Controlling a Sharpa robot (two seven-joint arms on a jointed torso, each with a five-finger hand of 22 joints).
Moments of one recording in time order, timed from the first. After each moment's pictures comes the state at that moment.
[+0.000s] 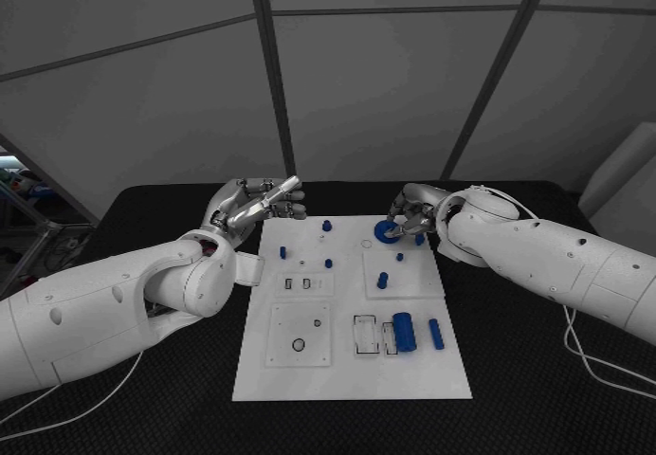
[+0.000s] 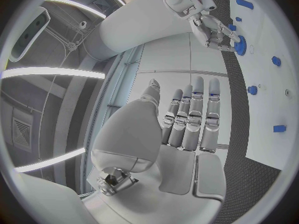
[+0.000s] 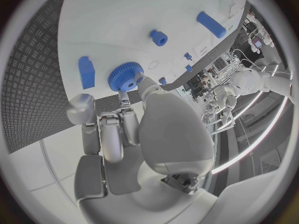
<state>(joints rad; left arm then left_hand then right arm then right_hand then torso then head) 1.11 -0.90 0.10 1.60 -0.10 -0.41 0.48 1.36 0.02 -0.03 0.13 0.05 0.99 0.22 0.07 0.07 1.12 0.16 0.07 0.07 1.19 0.10 0.18 0.18 0.13 0.92 0.20 0.43 0.18 1.22 -0.53 0.11 1.08 -1.42 -0.10 -0.21 1.41 -0.06 0.19 0.11 0.22 0.97 0.15 0.26 0.08 1.43 0.05 1.43 1.31 1.46 -0.02 1.56 1.31 0.12 1.26 0.09 1.28 0.95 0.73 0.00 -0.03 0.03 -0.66</state>
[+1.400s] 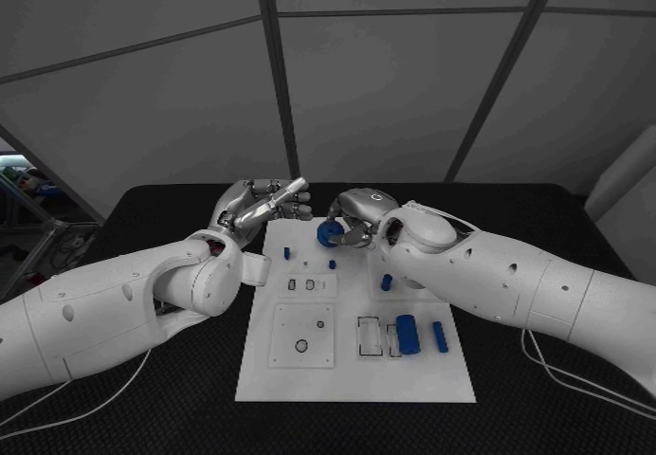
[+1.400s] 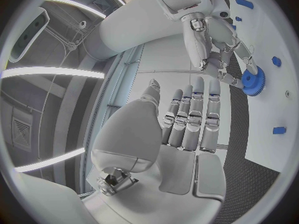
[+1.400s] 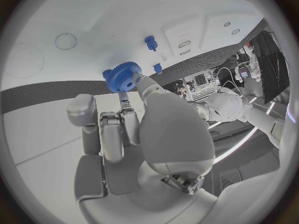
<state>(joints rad) 1.11 -0.89 0.10 1.59 -0.10 -0.41 0.48 1.36 0.02 -0.03 0.13 0.05 0.99 0.22 0.07 0.07 1.12 0.16 0.07 0.07 1.18 0.10 0.18 0.18 0.13 0.92 0.21 0.43 0.19 1.21 -0.36 0.03 1.15 -1.67 -0.30 -0.17 1.39 -0.08 0.23 0.10 0.28 0.97 0.15 0.24 0.08 1.43 0.03 1.42 1.31 1.47 -0.03 1.57 1.31 0.12 1.27 0.08 1.28 0.97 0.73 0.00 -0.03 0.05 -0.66</state>
